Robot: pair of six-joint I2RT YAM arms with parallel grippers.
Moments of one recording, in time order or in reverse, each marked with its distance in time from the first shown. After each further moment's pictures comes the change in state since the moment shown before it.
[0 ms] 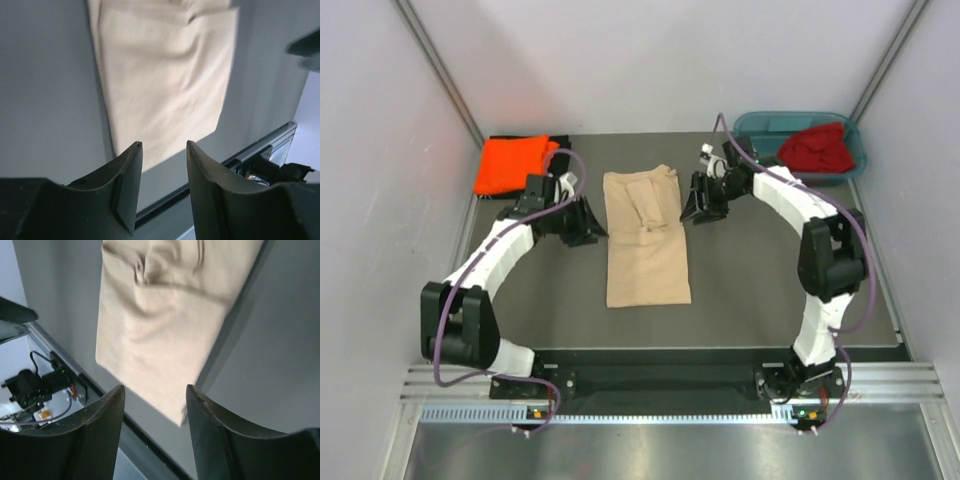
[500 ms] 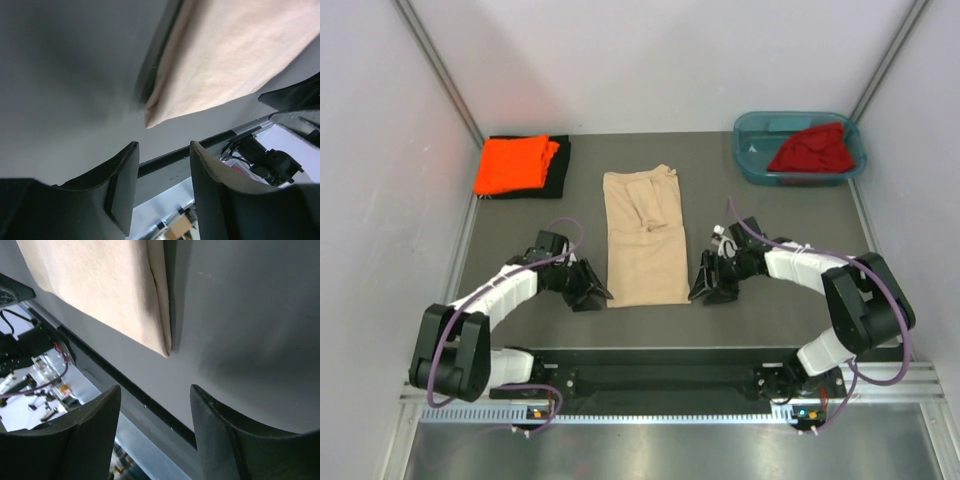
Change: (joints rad) left arm -0.060 -0.193 -0.480 0.006 0.034 -0.296; right arm 0.083 -0.402 -0.831 0.312 -0.021 0.219
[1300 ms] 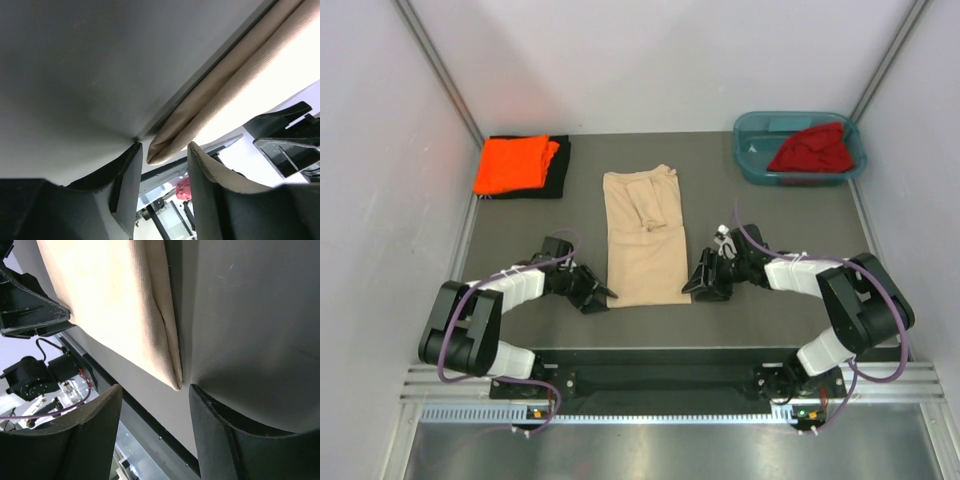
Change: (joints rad) left arm -0.005 0.138 -0.084 0.197 -0.002 -0.287; right arm 0.026 -0.006 -0.168 0.398 0.010 0.248
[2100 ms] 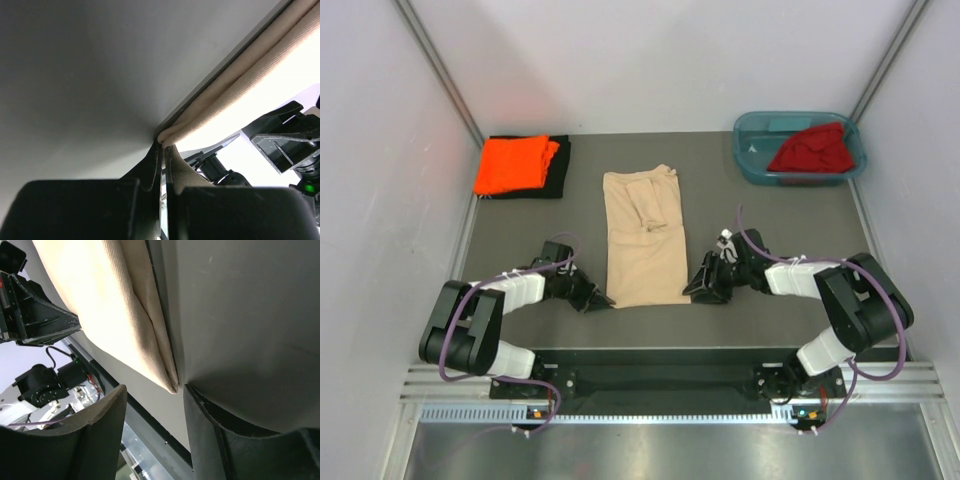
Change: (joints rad) left arm 0.000 0.009 -0.051 0.096 0.024 -0.032; right arm 0.000 0.010 -0.049 0.082 0.008 0.084
